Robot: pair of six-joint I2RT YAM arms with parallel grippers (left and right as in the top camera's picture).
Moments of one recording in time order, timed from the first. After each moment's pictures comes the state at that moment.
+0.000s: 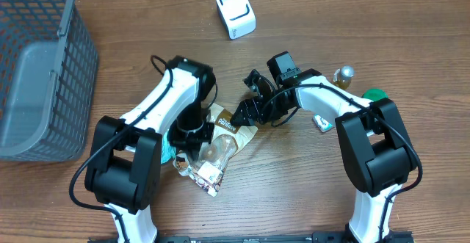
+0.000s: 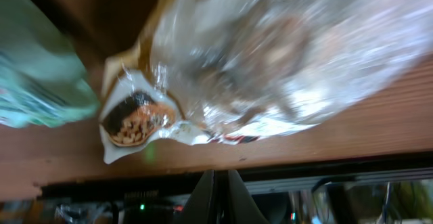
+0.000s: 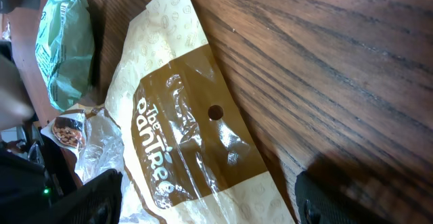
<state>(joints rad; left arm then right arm) -0.37 1.95 1.38 -1.48 0.16 -0.23 0.40 2.05 1.28 -0.58 -0.72 0.04</state>
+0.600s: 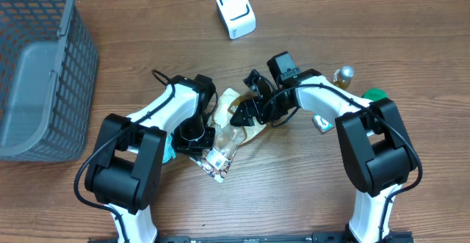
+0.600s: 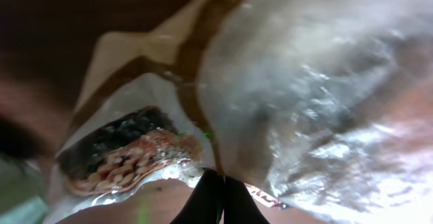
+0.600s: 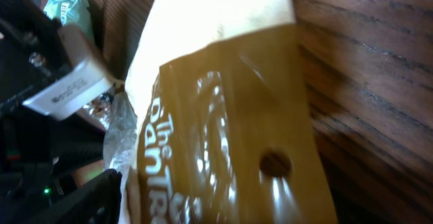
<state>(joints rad) -0.37 1.95 1.20 -1.13 0.13 -0.26 0.40 2.05 1.28 -0.58 -0.72 0.04</state>
